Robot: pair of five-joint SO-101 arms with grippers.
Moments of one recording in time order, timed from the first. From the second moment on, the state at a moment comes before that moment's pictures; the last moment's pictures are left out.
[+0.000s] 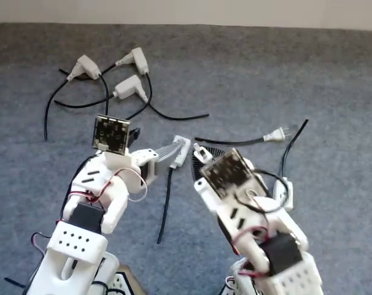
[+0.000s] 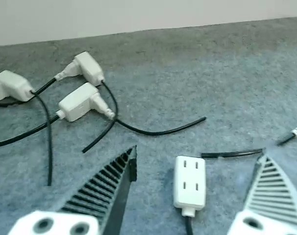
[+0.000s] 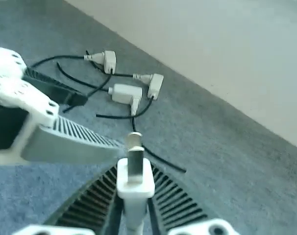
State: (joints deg) left arm 10.4 -66.1 73.3 25.3 5.5; right arm -28.7 -79.1 64.9 43.3 19.7
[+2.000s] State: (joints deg) left arm 5.6 -66.0 76.3 23.8 5.5; right arm -33.6 -16.6 51.7 37.1 20.2
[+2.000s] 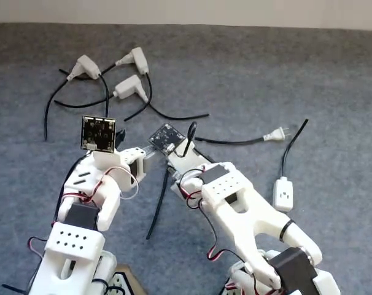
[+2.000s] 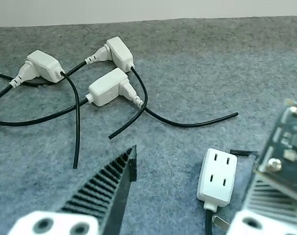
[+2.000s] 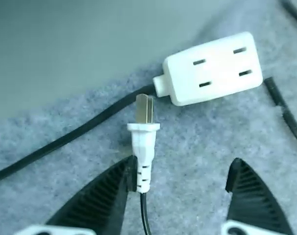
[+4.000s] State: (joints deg) left arm 5.3 -65.9 77.7 22.4 5.3; right arm -33.6 11.6 29.0 40.8 20.2
